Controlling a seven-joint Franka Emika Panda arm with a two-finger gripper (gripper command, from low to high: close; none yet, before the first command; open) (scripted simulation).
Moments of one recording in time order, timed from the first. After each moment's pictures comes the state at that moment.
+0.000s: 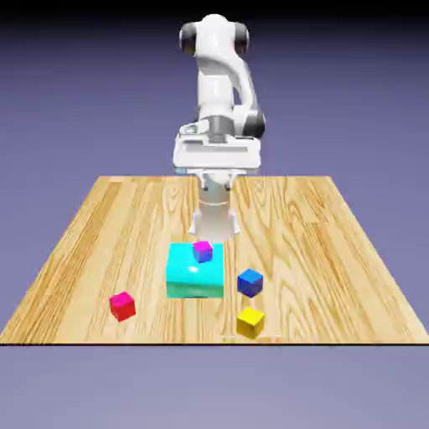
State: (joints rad) arm 0.05 -0.53 -0.02 -2.79 0.02 3.02 0.69
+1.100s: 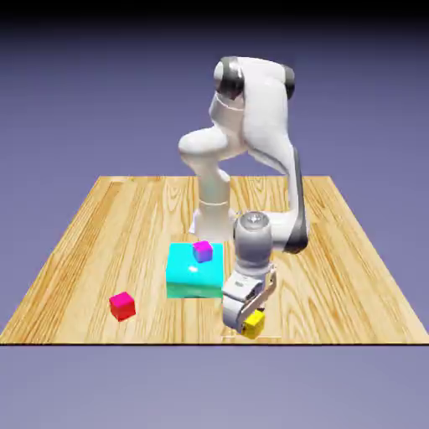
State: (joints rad) arm 0.61 0.55 -0.36 -2.29 0.55 2.77 -0.37
